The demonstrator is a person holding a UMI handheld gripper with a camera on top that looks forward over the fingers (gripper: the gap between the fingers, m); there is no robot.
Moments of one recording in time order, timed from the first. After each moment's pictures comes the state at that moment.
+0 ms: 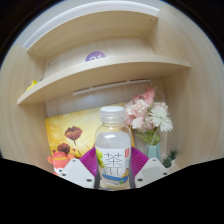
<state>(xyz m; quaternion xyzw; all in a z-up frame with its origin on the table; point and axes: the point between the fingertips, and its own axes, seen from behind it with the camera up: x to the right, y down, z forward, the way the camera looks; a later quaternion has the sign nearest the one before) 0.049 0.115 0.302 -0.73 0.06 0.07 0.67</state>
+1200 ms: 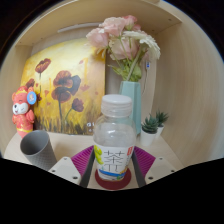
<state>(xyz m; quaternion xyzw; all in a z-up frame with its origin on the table) 0.158 0.142 0.050 -0.82 0.02 -0.05 0.57</state>
